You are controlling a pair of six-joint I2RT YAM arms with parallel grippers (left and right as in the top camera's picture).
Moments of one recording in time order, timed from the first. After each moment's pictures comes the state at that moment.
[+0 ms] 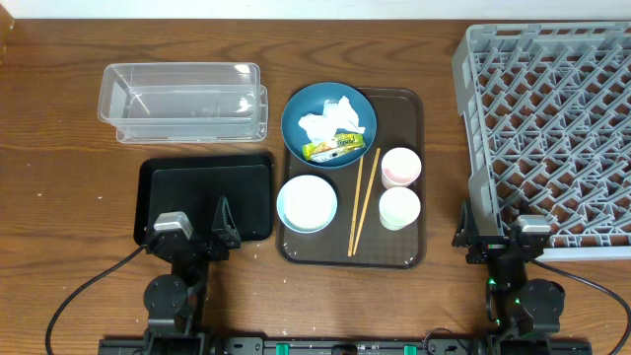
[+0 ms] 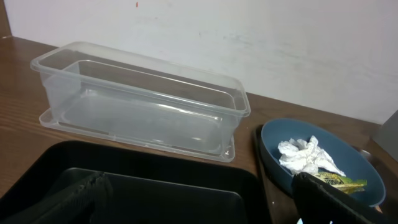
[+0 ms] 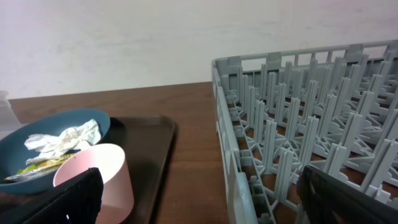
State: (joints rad) left arm -0.03 0.01 0.02 -0.11 -0.03 -0.25; right arm 0.01 0.01 0.01 -0.07 -0.03 0.13
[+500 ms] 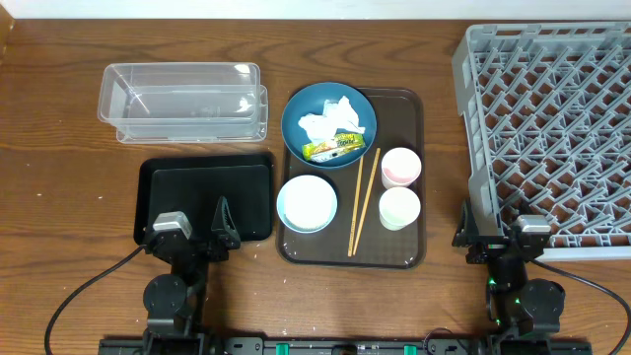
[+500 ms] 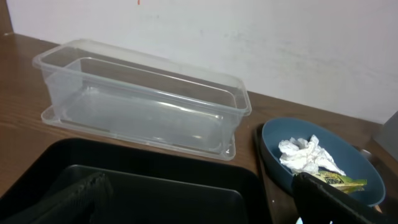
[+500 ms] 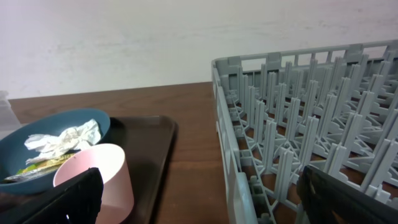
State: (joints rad) left arm -0.03 0.01 0.03 -0.13 -0.04 -0.26; right arm 0.01 0.01 0.01 -0.07 -0.03 0.13
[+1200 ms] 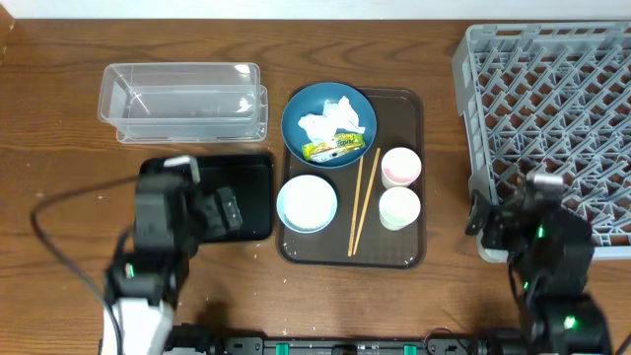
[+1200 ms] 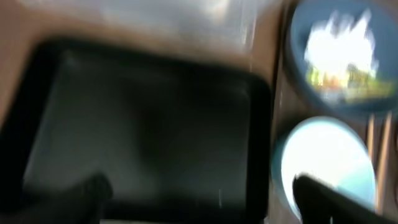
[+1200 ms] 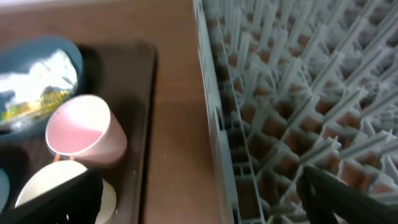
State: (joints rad) left arm -0.03 0.90 0.77 -0.77 0.05 -0.27; right arm 0.01 0.65 0.63 -0.61 0.02 0.13
